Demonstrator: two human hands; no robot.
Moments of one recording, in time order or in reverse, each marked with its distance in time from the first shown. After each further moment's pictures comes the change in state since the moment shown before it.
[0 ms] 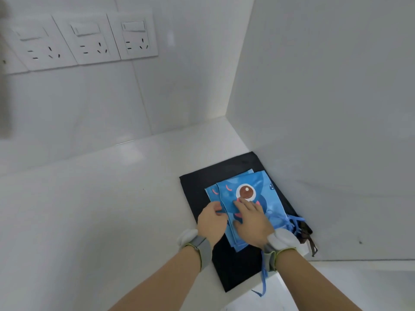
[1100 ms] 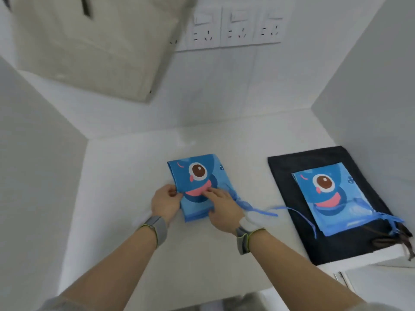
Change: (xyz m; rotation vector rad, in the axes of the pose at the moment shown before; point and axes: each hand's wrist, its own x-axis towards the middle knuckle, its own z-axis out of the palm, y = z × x) left_hand -0.060 -0.162 -0.310 -0.056 0.463 -0.186; right_hand -0.025 -0.281 0.104 0.115 -0.074 -0.473
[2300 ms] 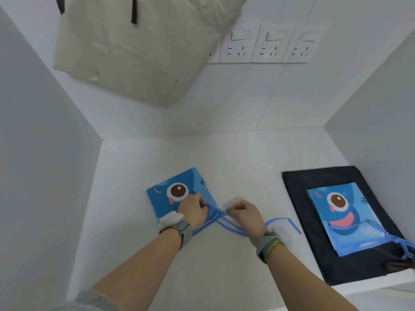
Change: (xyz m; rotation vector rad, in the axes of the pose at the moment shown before) left_hand 0.002 0.021 0.002 0.474 -0.184 0.247; right_hand 0.017 -0.005 -0.001 0.673 0.185 0.571
